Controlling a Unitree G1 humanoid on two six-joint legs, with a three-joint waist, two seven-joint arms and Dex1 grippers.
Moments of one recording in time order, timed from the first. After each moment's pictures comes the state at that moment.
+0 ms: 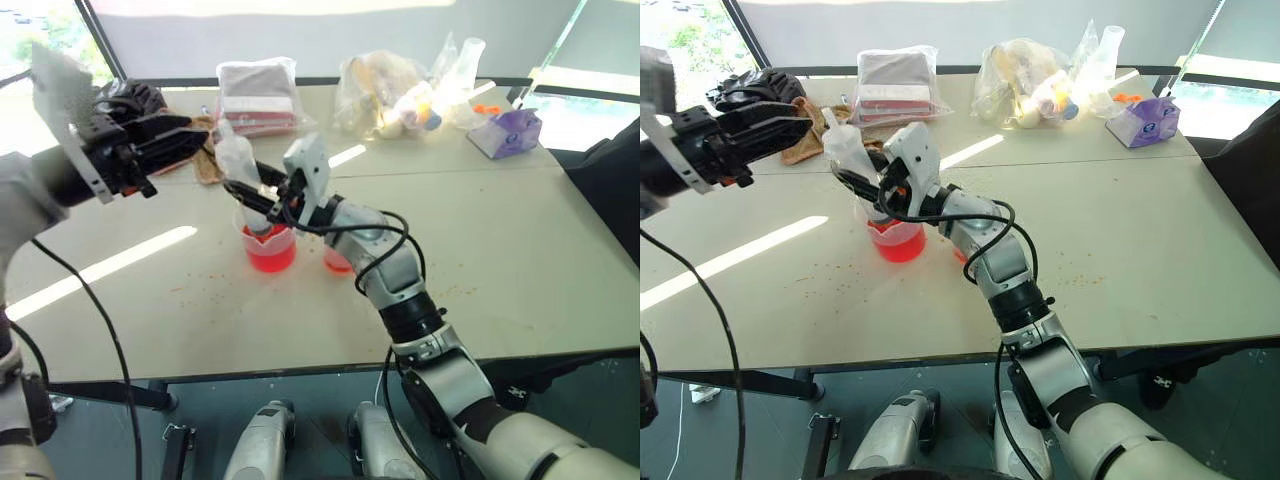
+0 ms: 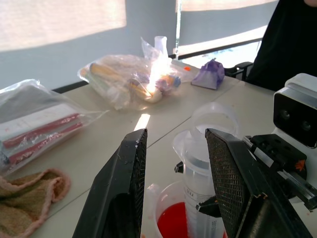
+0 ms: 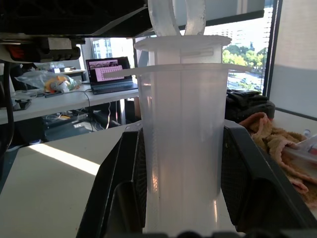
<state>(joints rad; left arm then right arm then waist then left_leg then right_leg) -0.64 0.93 0.34 -0.23 -0.94 0.89 -0.64 -0.81 0.06 0.21 0.24 0.27 0.21 0.66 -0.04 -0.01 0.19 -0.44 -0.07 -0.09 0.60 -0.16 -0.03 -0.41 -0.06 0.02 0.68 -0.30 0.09</state>
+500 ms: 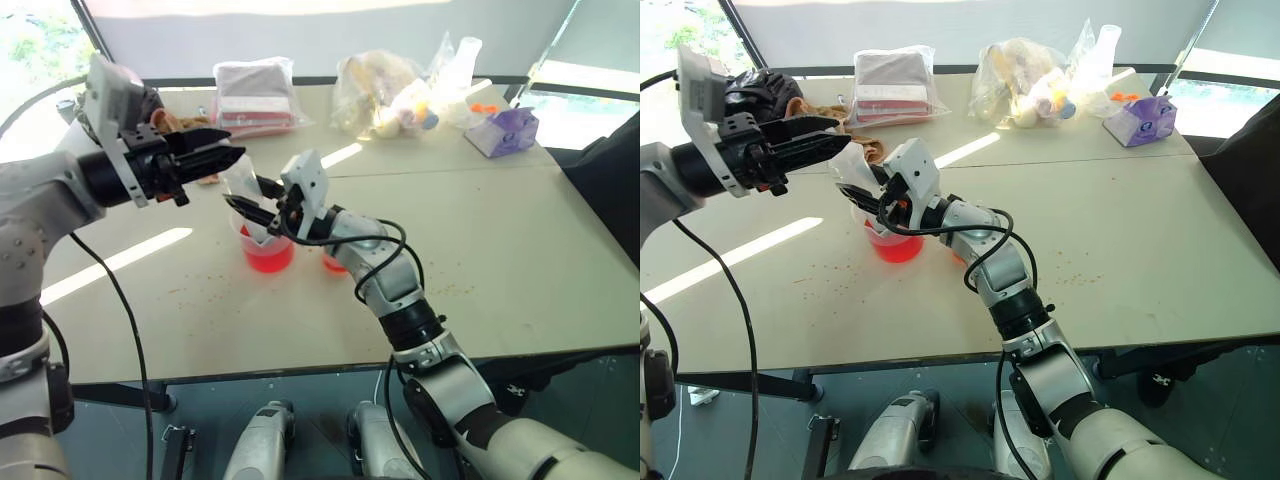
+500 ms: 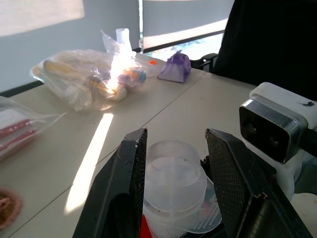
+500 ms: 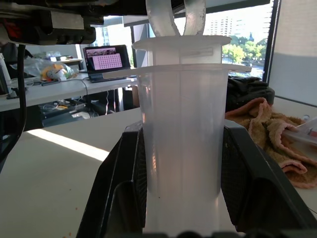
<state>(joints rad) -0.69 0.88 0.24 -0.23 -0.90 0.88 -0.72 -0.79 0.06 0.22 0.24 0.24 0.20 0.66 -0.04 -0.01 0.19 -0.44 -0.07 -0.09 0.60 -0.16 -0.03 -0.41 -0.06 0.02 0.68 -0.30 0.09</state>
